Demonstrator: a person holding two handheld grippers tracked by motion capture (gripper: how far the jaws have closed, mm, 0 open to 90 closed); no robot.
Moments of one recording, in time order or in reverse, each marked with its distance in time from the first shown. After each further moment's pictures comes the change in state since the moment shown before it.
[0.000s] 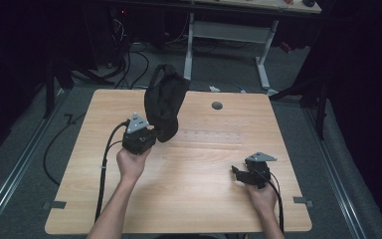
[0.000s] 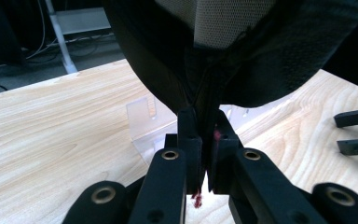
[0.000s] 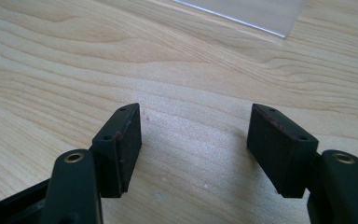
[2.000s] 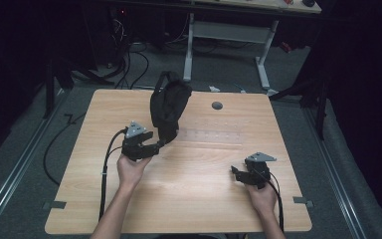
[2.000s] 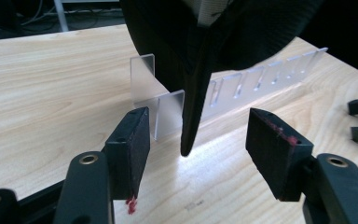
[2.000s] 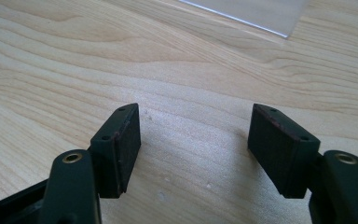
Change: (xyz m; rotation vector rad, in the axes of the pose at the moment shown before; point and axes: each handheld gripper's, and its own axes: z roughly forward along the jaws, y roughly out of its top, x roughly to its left) left arm 0.024 -0.022 -0.004 0.046 0.056 -0.086; right arm 0.001 0.000 0.000 0.000 0.005 -0.002
